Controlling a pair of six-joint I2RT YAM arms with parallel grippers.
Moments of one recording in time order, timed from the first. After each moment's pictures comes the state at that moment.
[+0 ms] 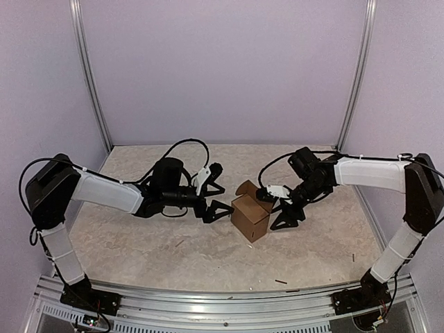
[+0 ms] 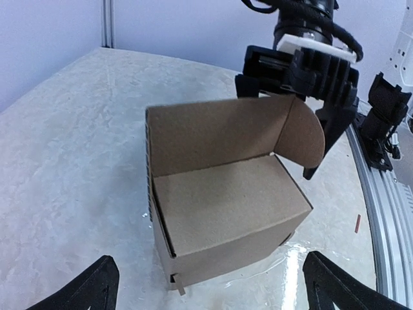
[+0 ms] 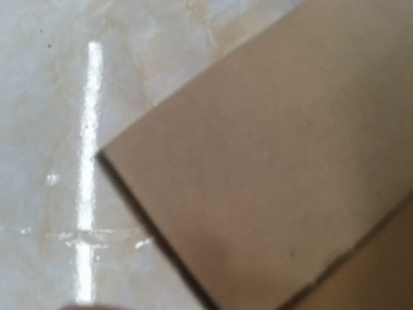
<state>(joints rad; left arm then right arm) -0.75 1.82 0.94 0.51 0.57 0.08 0.56 1.65 1.10 -0.64 -0.56 -0.90</state>
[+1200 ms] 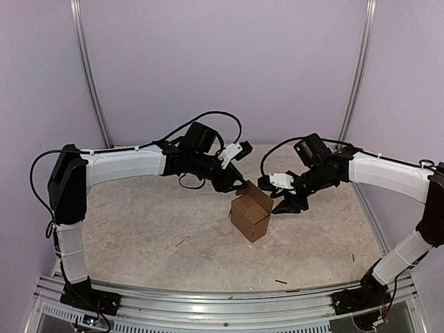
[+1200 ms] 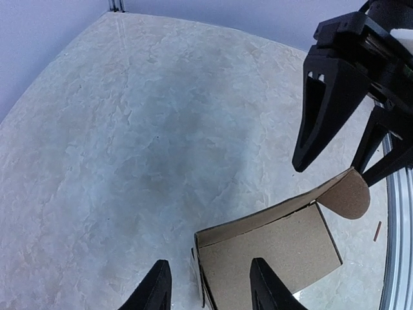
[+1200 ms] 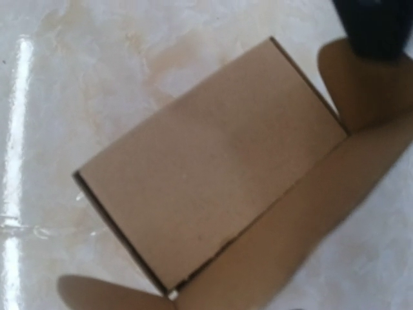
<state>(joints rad) -0.80 1.97 1.59 -0.27 0.41 0.23 0.59 1.50 1.13 -0.64 -0.41 -0.91</state>
